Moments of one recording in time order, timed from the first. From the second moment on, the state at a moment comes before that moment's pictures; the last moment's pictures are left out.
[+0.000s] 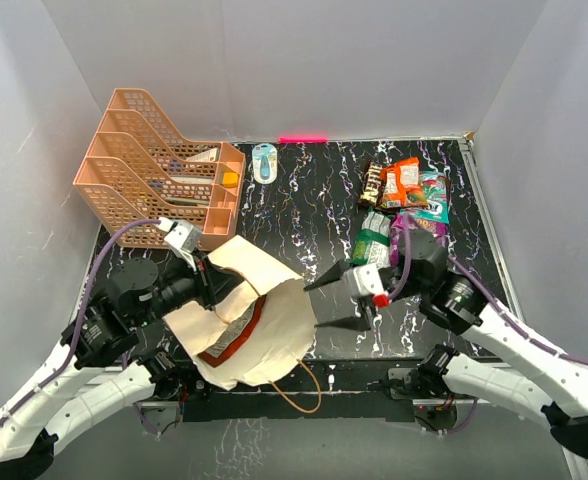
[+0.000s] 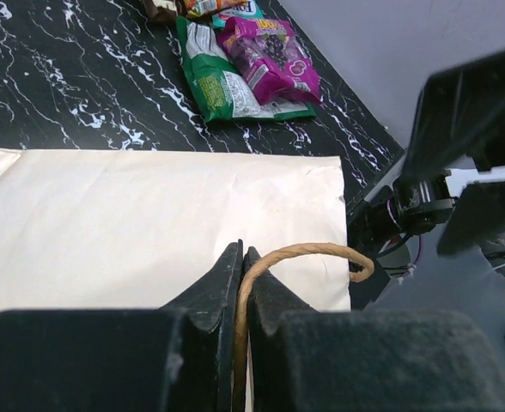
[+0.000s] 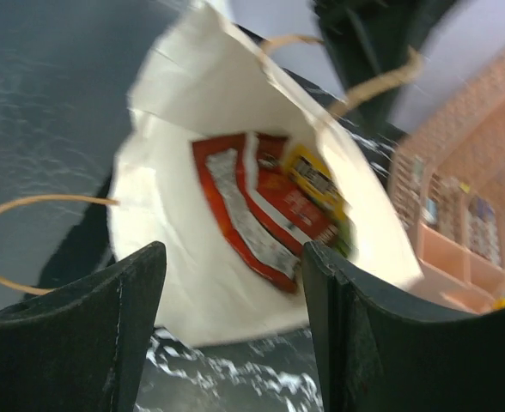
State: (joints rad) left arm -0.82 0.53 0.86 -0.57 0.07 -0.44; right arm 0.75 0.79 0.84 -0.24 -0.97 -0.54
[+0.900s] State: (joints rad) left arm -0.82 0.53 0.82 -0.49 0.09 -0.51; right arm 1.32 1.53 0.84 -0.04 0.02 -1.14
